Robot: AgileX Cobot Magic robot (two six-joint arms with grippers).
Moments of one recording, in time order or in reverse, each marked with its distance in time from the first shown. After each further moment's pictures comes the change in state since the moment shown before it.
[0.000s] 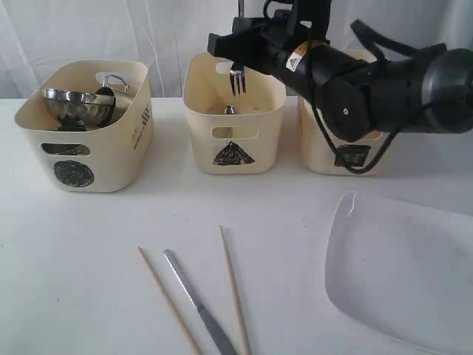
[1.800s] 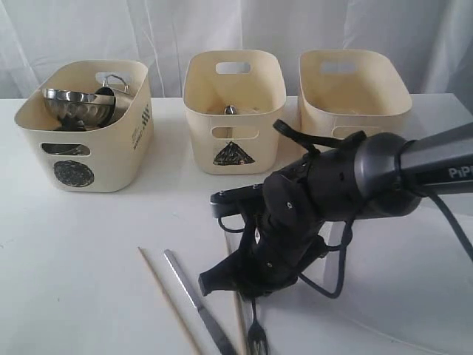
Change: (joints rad) left arm 0.000 0.000 0.000 0.000 0.000 0.000; right arm 0.253 0.040 0.179 0.118 1.112 0.019
